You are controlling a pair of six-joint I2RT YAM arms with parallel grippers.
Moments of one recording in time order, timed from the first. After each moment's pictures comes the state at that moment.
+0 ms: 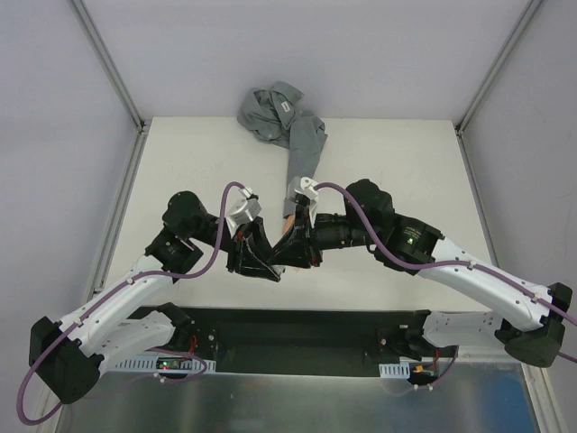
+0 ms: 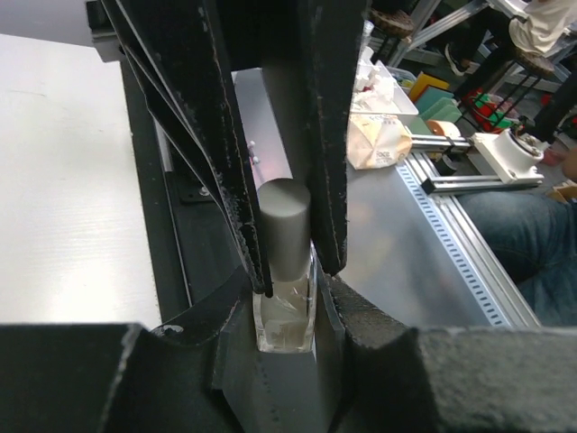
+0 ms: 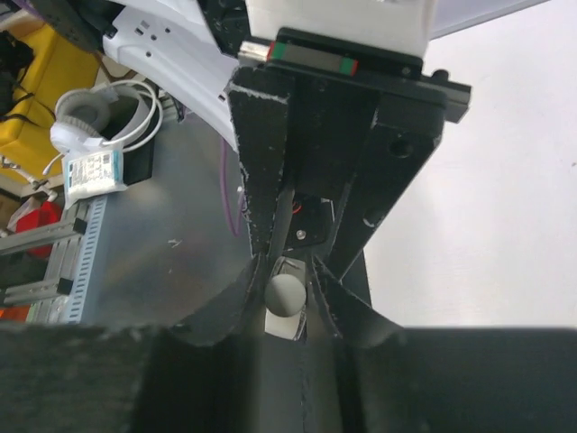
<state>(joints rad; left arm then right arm) -0.62 0.91 0.71 0.30 1.35 -0.50 1.08 1.14 1.21 -0.32 -0.53 0.22</state>
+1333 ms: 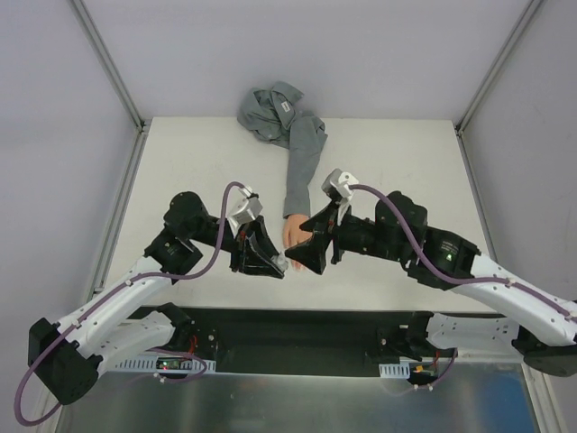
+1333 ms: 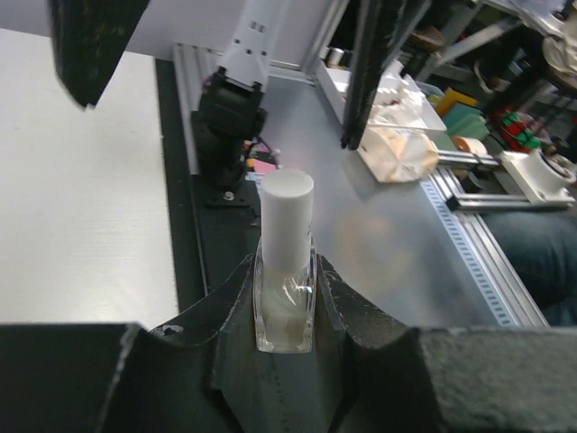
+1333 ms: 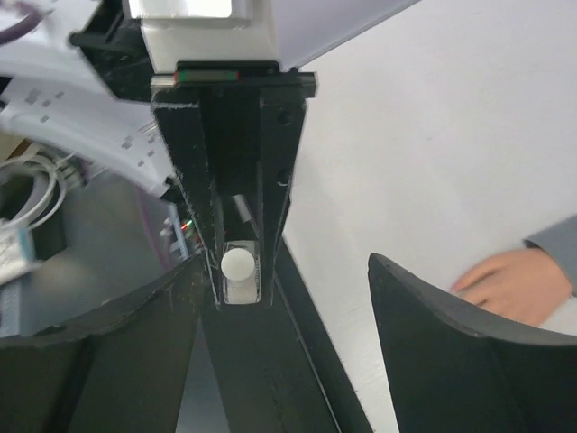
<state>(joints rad) -0.62 0.90 0.71 0.23 1.25 -0.45 1.17 0.99 1.23 -0.46 -0.03 0.27</state>
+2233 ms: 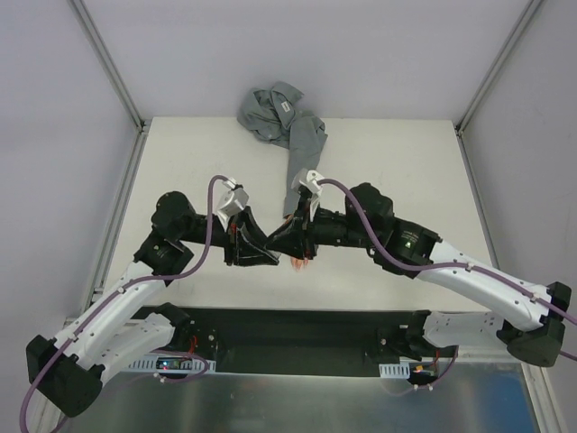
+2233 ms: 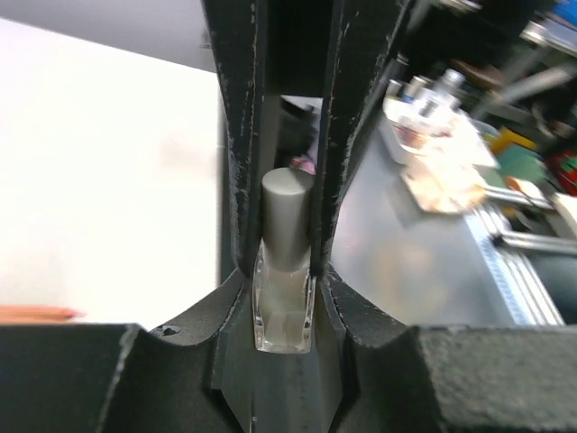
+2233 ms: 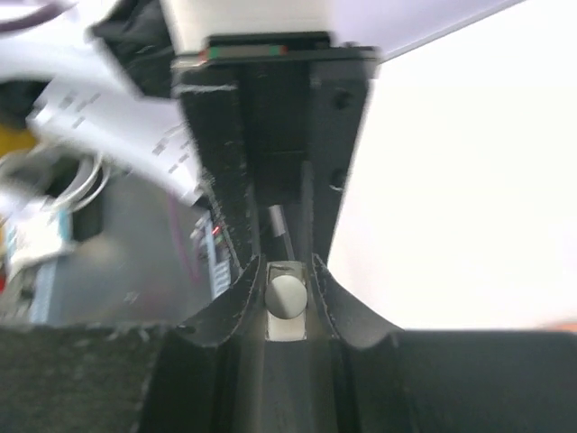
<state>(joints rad) -0.54 0.85 0.71 0.20 1.21 -0.46 1.09 1.13 1.17 -0.23 -0.39 0.25</state>
